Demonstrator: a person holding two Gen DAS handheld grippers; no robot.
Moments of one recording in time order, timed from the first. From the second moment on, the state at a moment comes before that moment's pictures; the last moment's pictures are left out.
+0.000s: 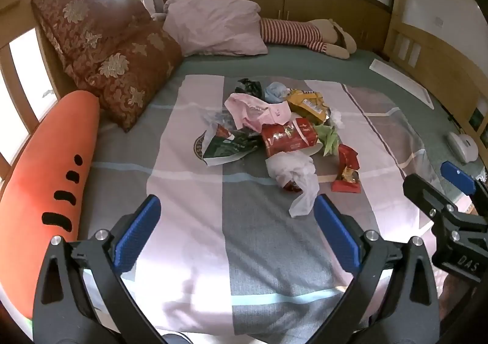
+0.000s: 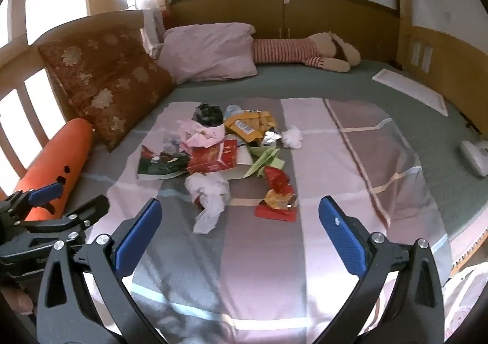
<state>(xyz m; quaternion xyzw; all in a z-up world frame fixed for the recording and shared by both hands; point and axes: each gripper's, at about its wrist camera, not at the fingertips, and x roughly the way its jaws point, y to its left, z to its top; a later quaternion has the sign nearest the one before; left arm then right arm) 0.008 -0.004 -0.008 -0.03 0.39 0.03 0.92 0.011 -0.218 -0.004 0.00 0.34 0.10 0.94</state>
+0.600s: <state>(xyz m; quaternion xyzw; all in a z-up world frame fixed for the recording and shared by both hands) 0.006 -0.006 -0.013 -0.02 0.39 0.03 0.92 0.012 -0.218 -0.007 0.00 0.34 0.09 0.94</state>
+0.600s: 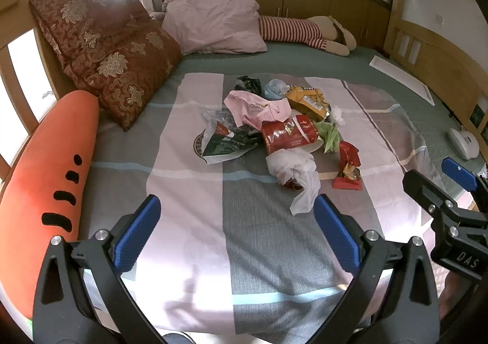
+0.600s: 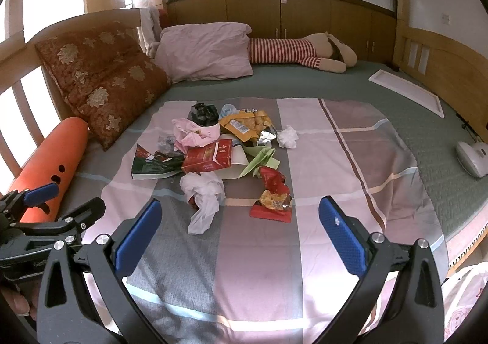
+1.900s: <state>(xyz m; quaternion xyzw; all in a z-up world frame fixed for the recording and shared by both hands) 0.006 -0.006 -0.014 -0.02 0.39 0.03 0.92 0.013 -0.218 -0.009 0.00 0.34 0.09 0.94</state>
